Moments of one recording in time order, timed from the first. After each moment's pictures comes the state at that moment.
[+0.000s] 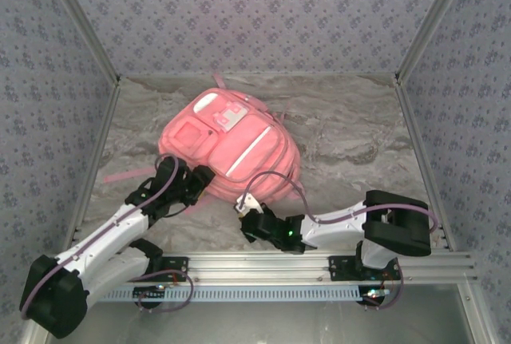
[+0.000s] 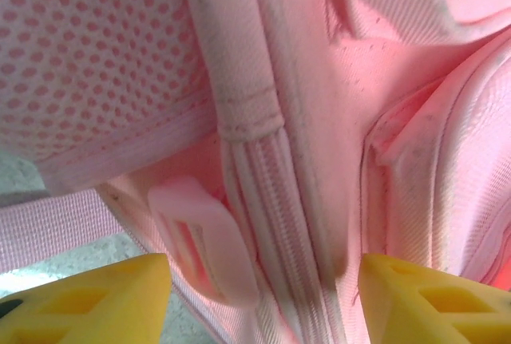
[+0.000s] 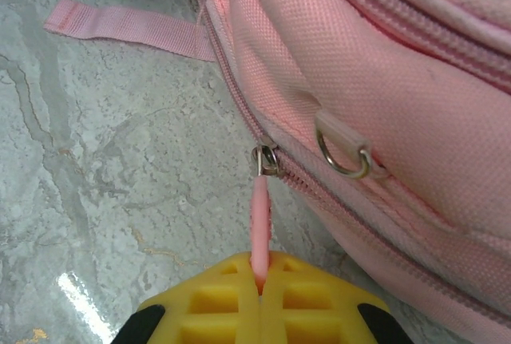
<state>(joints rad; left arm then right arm) -0.52 0.90 0.46 -0.30 0.13 -1.29 1.37 1.55 0.62 0.18 0.45 0.38</state>
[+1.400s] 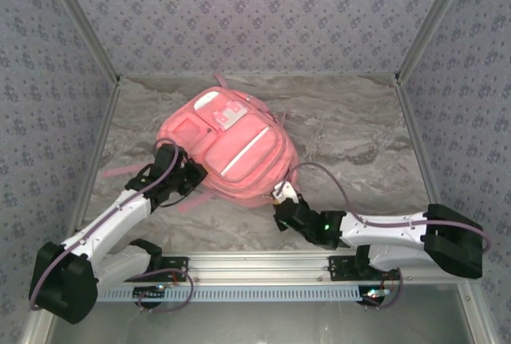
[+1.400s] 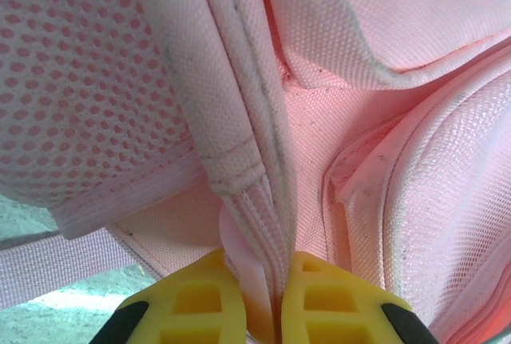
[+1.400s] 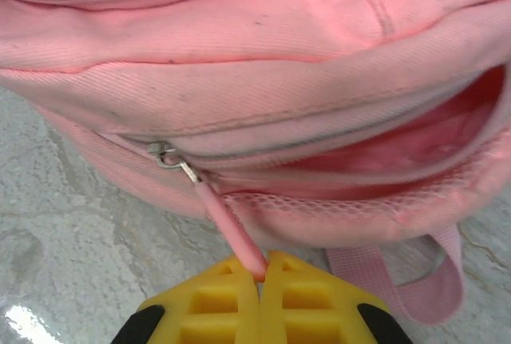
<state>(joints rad) -0.42 1.02 0.59 -0.39 0.15 -1.11 1.21 1.14 0.41 -0.04 0.51 0.39</state>
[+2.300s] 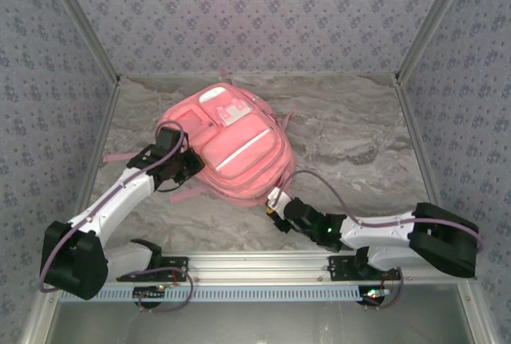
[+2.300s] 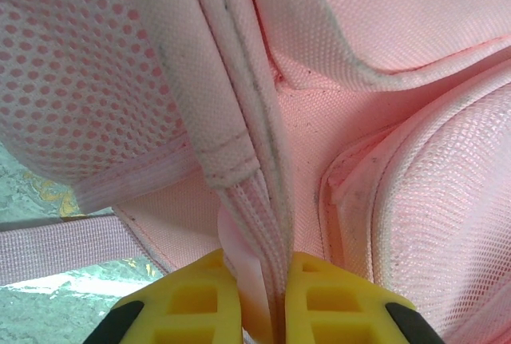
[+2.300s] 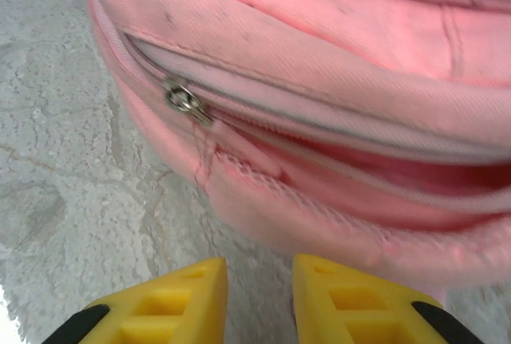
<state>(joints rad) -0.37 1.18 0.79 -0.56 0.14 -0.90 1.16 1.23 0.27 0.37 0.34 -0.02</state>
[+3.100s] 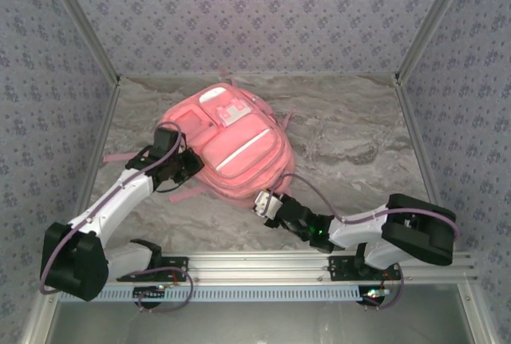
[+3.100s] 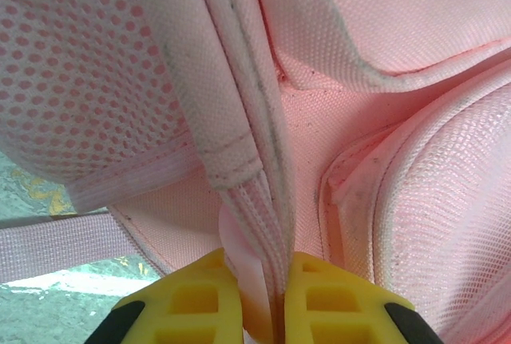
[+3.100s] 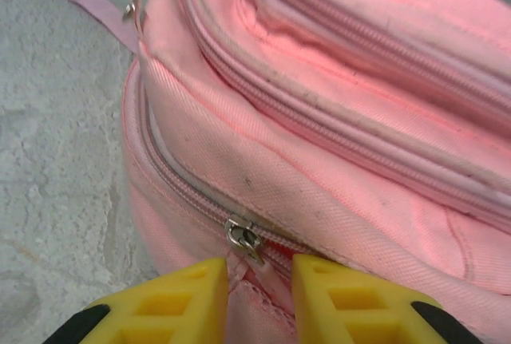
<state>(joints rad) -0.35 1.17 0.77 -0.54 0.19 -0.91 1.19 1.37 0.29 0.70 0.40 -0.30</state>
